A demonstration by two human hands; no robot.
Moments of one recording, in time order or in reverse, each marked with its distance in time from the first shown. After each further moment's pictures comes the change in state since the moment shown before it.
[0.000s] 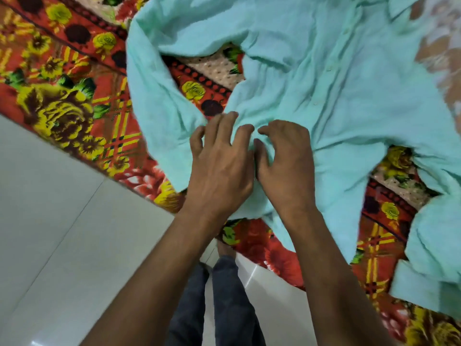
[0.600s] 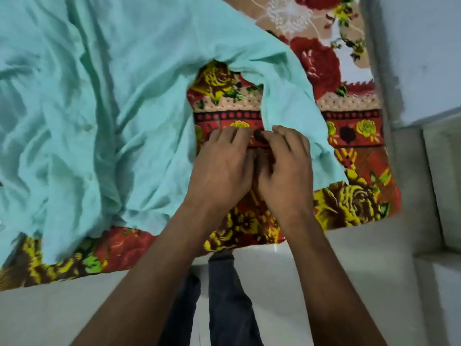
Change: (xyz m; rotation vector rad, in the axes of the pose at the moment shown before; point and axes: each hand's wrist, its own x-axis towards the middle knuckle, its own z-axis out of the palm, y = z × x) left_hand -0.046 0.235 0.130 -0.161 -0.422 0.572; right_hand -0.184 0.194 -0.119 -0.092 0.289 0.632
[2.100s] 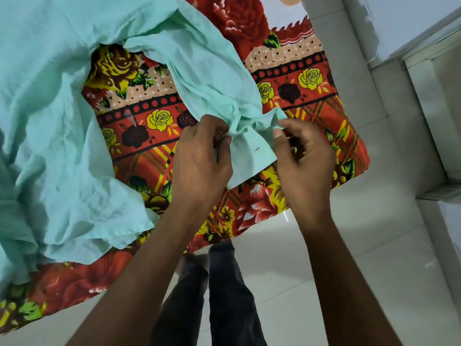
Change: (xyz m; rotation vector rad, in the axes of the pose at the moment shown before) left_hand 0.013 0.056 0.071 -0.278 0.022 -0.024; right_hand -0.028 0.101 -0.046 0.479 0.214 0.512
